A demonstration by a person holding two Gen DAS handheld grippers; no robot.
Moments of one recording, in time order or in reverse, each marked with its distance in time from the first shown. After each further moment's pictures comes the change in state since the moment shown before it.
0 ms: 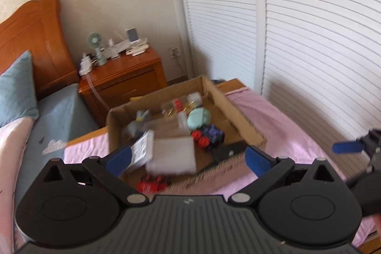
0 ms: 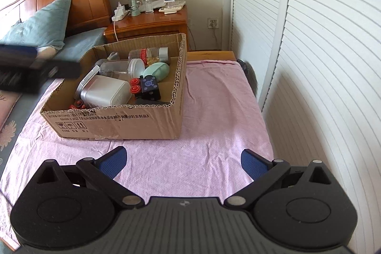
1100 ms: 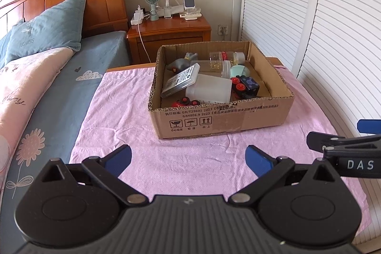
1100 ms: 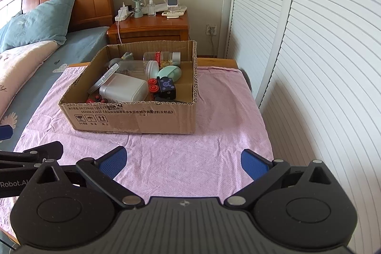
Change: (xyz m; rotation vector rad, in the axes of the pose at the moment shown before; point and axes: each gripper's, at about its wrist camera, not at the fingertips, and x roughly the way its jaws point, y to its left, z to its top) left arm -0.036 0.017 -0.080 -0.279 0.094 0.126; right arm -0.035 0.042 -0.011 -0.057 -0.023 -0.050
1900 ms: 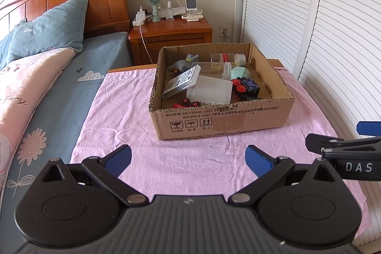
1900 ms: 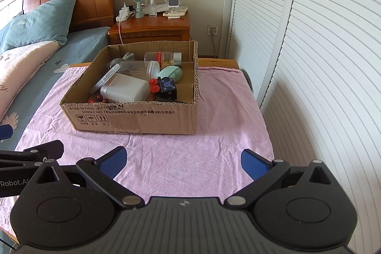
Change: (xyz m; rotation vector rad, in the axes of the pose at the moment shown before) left arm -0.002 -0.001 0.000 -0.009 -0.007 0.008; right arm 0.000 0.000 0.000 -0.003 0.000 0.007
